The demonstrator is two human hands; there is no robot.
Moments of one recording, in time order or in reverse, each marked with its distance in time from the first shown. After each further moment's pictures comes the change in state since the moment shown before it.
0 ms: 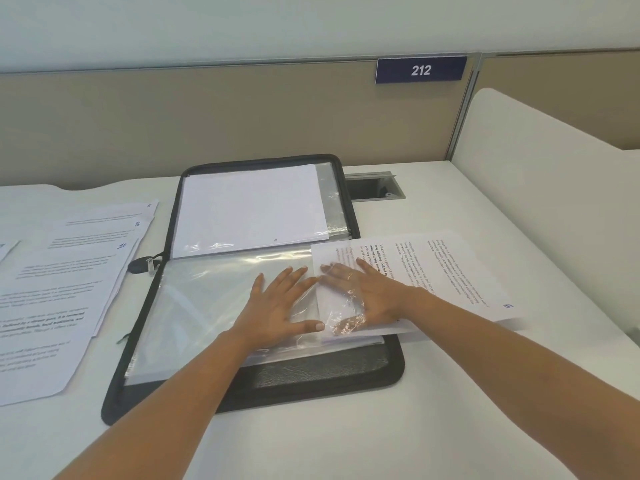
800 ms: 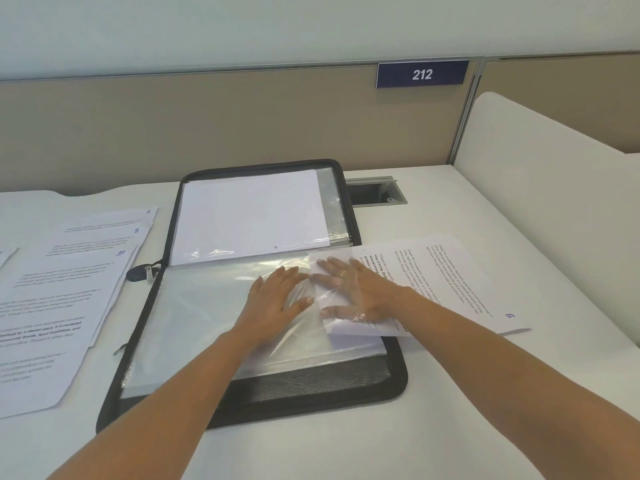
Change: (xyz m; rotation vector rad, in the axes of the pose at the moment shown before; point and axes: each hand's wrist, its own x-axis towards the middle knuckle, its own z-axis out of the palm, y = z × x) left_hand 0.014 -0.007 -0.004 -0.262 0.180 -0.076; right_hand 0.020 0.002 -0.002 0.069 0.100 0.064
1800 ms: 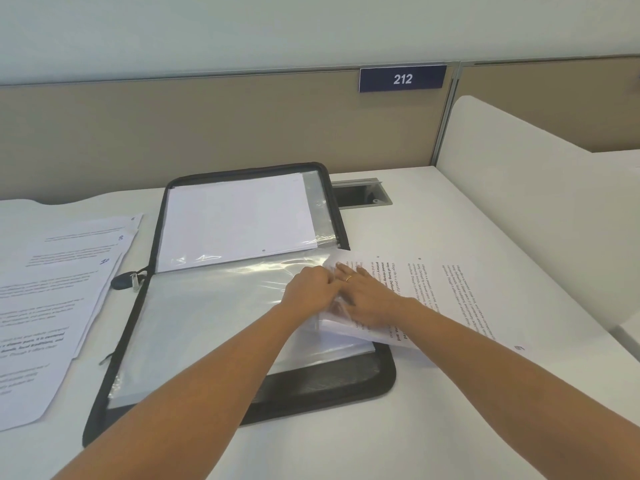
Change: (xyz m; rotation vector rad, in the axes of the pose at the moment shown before) left_hand 0.046 0.085 0.007 -0.089 -0.099 -0.199; right_hand -0.027 -0.003 -0.001 0.090 0.002 0.144
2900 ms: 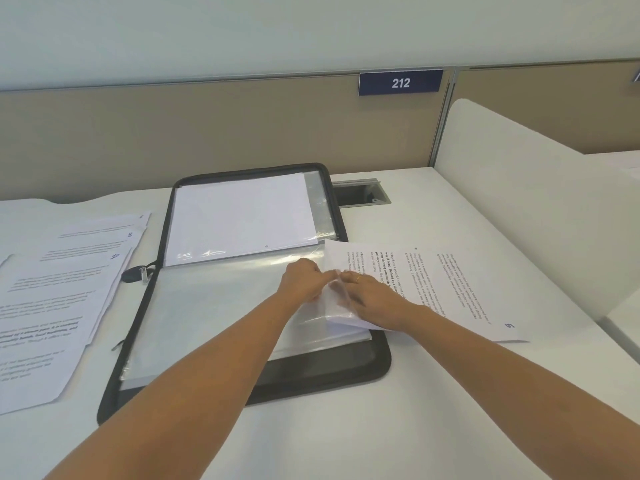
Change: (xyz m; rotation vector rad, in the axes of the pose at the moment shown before) left_hand 0.000 -0.007 -0.004 -0.242 0.051 -0.188; right_hand -0.024 -0.006 0.008 0.185 0.126 0.029
